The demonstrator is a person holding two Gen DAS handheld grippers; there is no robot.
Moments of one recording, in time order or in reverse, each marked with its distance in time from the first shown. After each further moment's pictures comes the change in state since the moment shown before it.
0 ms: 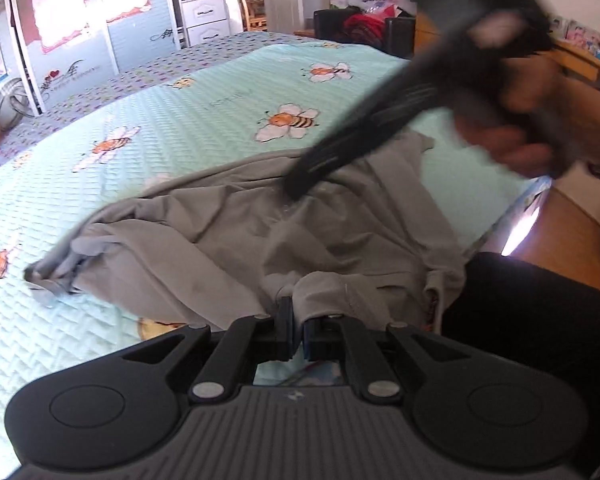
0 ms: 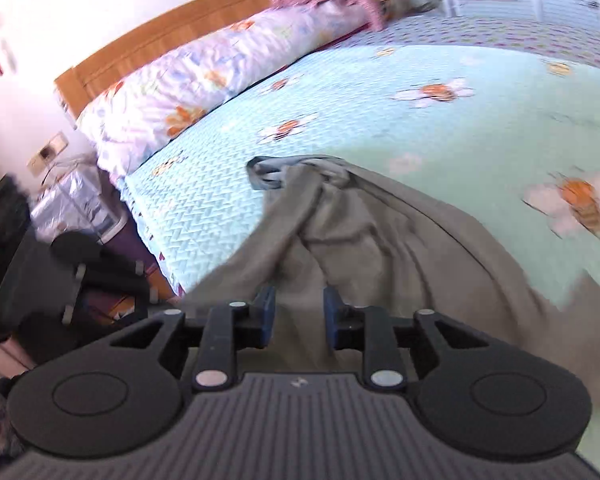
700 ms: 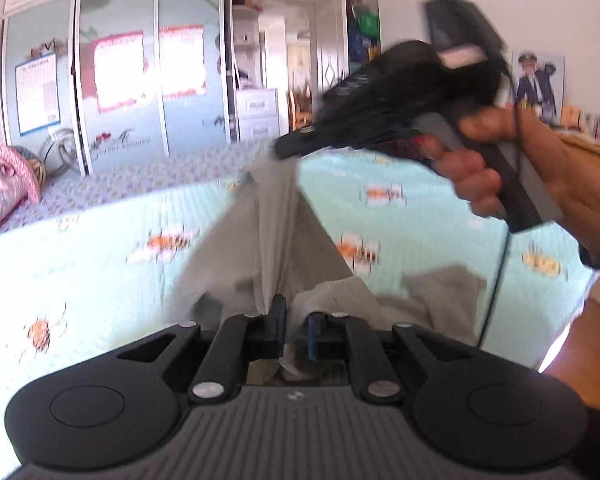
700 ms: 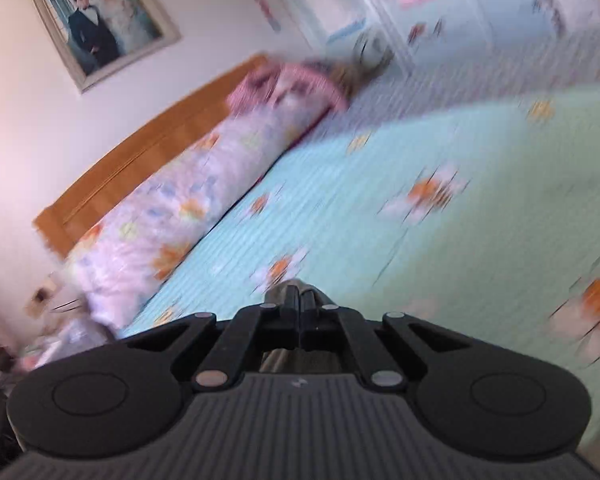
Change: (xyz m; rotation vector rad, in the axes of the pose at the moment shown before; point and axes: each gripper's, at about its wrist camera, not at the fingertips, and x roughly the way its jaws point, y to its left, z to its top) left arm -0.025 0.053 0.052 -0.095 -0.332 0.103; right arm -0.017 -0.030 0.122 0.211 -0.347 -0.074
